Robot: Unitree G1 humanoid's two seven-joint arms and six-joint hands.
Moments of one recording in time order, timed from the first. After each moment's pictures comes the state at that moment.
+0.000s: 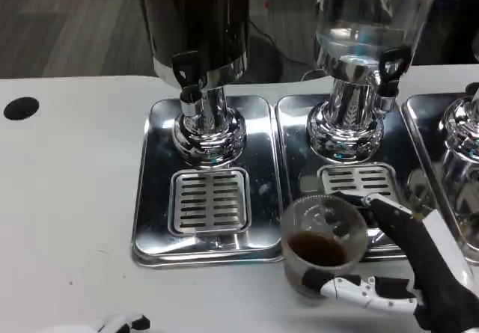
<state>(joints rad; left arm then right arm) 1.01 0.23 0.02 -0.69 1.08 -0.15 -0.06 0.33 -0.27 0.12 -0.09 -0.28 -0.36 -0.02</state>
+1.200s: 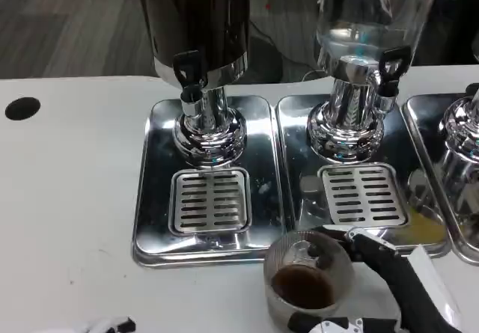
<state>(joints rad) 1.05 0.23 0.06 -0.72 1.07 -0.14 -0.06 0.41 -0.23 0.14 0.01 -0.33 -0.55 -0.02</state>
